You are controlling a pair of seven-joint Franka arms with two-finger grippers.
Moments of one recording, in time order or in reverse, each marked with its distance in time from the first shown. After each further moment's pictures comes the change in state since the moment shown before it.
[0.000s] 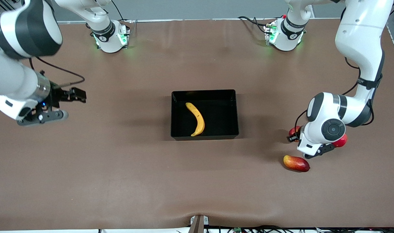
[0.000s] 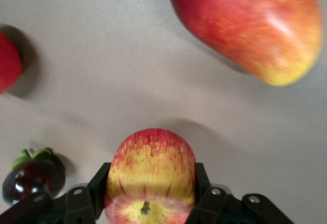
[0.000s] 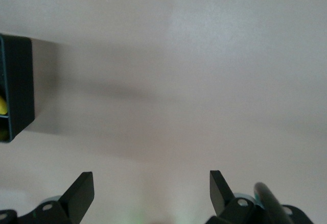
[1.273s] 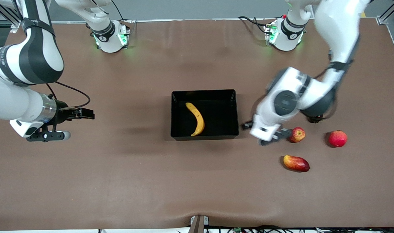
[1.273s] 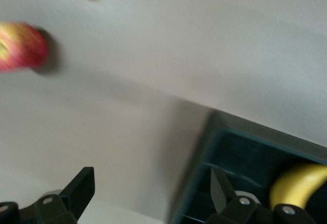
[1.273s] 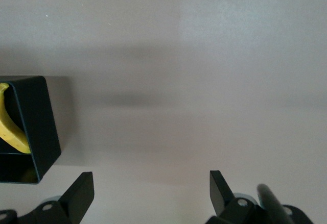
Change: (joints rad) left arm -0.116 -0.051 -0.347 0.178 -0.034 -0.190 -0.399; right arm -0.029 0.080 0.001 -0.019 0.122 0.102 0.141
